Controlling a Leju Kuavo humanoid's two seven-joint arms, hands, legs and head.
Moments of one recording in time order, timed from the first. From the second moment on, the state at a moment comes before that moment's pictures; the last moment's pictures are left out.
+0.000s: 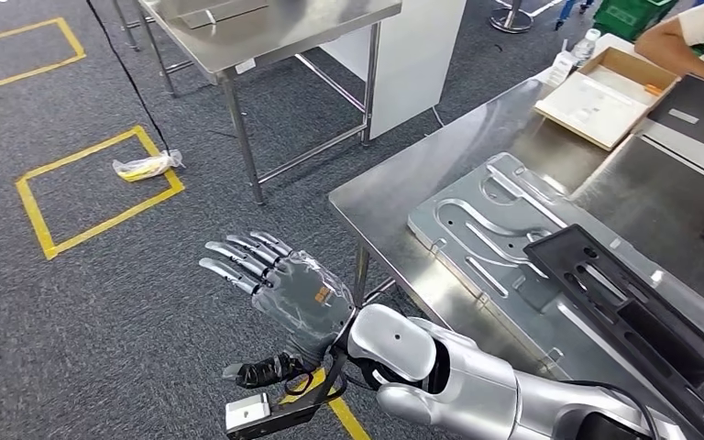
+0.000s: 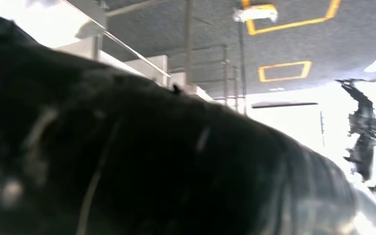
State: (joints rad) left arm -0.03 -0.23 0.97 -0.22 -0.84 0.07 -0.11; right arm -0.65 -0.18 1.10 -1.57 1.03 -0.22 -0.08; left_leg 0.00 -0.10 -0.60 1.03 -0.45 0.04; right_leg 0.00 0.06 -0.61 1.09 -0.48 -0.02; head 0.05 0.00
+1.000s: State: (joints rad) left arm -0.02 -0.23 0.95 -0.22 -0.89 0.11 -0.11; right arm -0.66 -0.18 1.10 -1.58 1.03 -0.21 -0.08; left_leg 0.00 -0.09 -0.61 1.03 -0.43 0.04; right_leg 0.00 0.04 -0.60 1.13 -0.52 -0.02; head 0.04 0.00
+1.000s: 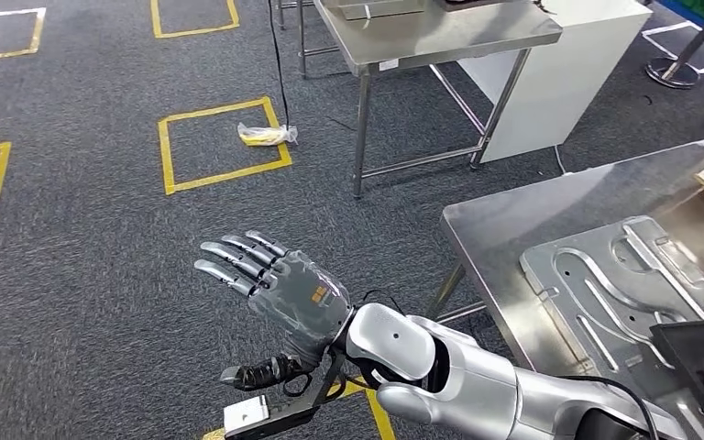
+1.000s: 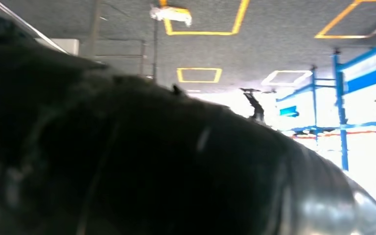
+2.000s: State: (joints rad) left arm -0.02 -0.22 0.94 -0.21 -0.87 0.11 -0.11; right arm -0.67 -0.19 1.11 -1.60 1.02 -0.20 -0.09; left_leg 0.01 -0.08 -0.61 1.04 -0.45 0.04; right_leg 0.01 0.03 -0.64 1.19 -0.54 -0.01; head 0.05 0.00
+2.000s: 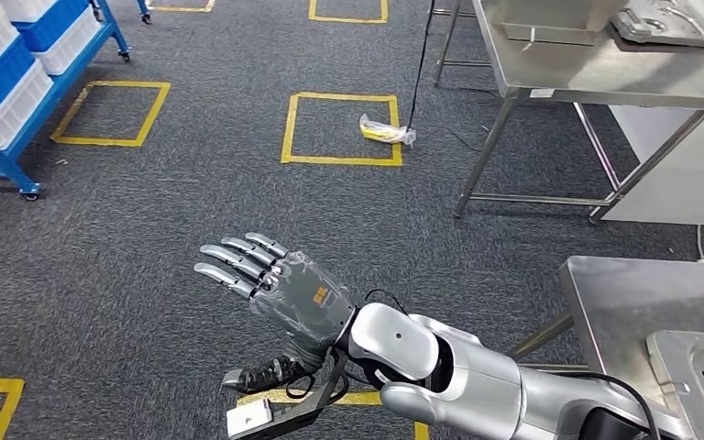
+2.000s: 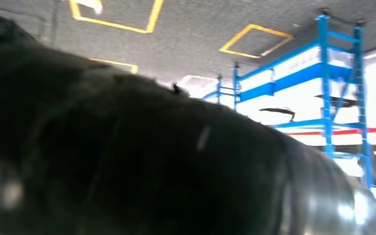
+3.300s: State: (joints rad) left arm -0.02 -0.23 0.94 -0.21 -0.88 0.09 -0.12; right arm -0.69 -0.21 1.12 -1.61 1.01 -0.18 -0.09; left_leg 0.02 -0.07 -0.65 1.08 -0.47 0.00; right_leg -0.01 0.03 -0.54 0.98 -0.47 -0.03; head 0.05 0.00
